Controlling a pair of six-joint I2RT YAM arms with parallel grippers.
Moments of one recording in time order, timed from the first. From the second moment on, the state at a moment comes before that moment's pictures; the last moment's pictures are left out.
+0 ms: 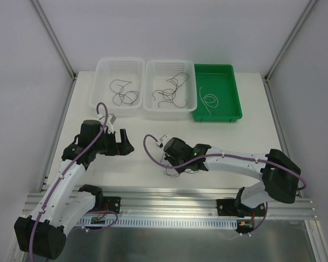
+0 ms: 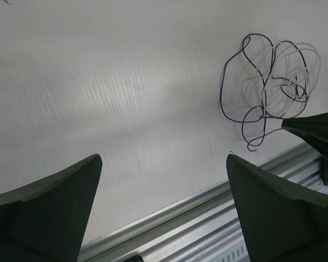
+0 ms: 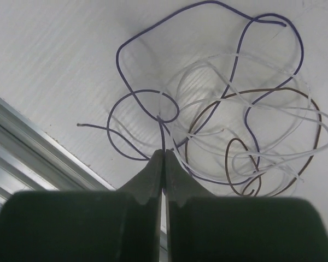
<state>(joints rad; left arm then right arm) -0.20 0.81 0.67 -0.65 0.34 -0.30 1.13 1.48 0.91 -0.50 0.18 0.23</state>
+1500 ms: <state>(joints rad) -0.97 0.90 0.54 -0.24 -0.01 -0.49 1.15 0.98 1.20 -0.67 0.54 0.33</state>
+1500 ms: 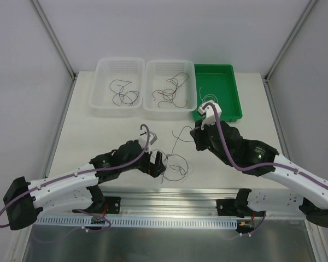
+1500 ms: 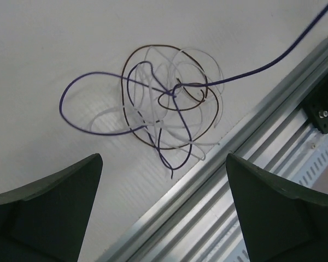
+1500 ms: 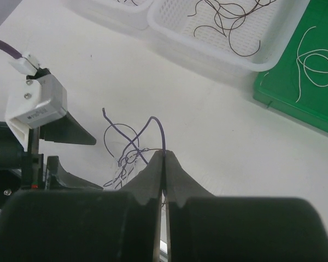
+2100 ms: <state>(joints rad) -1.11 1.22 0.66 0.08 -0.23 -0.22 1.14 0.96 1.12 -0.66 0.50 0.38</state>
